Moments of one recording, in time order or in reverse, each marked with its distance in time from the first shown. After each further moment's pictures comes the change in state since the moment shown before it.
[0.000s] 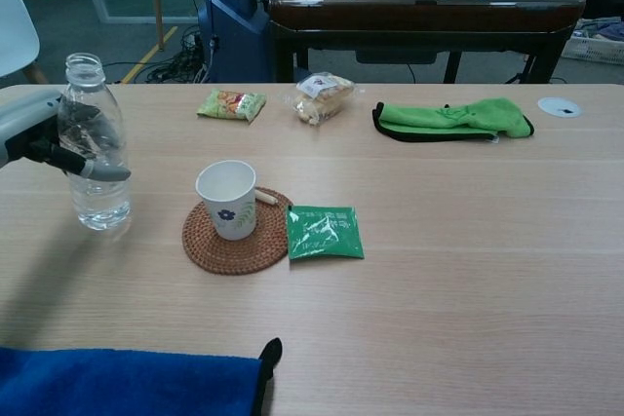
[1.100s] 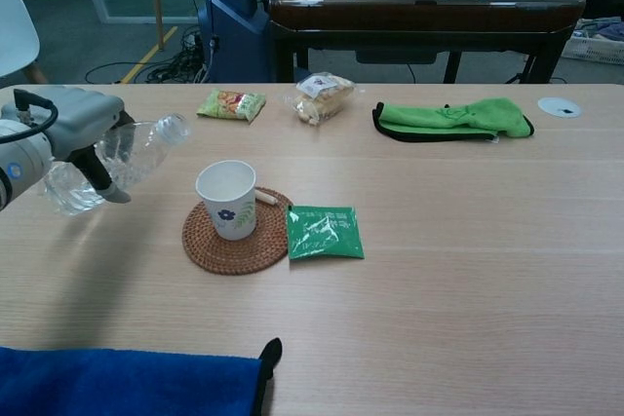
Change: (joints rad) left arm -0.196 -0.073 0.048 -0.110 -0.293 0.206 0.933; right arm -0.003 0.012 0.002 -0.007 0.005 -0.005 0.014
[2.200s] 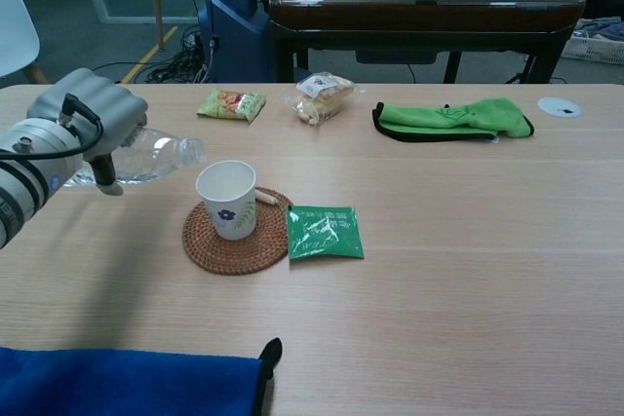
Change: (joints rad) left arm -0.091 -0.073 0.056 0.070 -0.012 0.095 0.306; right arm -0.006 0.016 0.003 0.001 -0.003 0.013 0.039
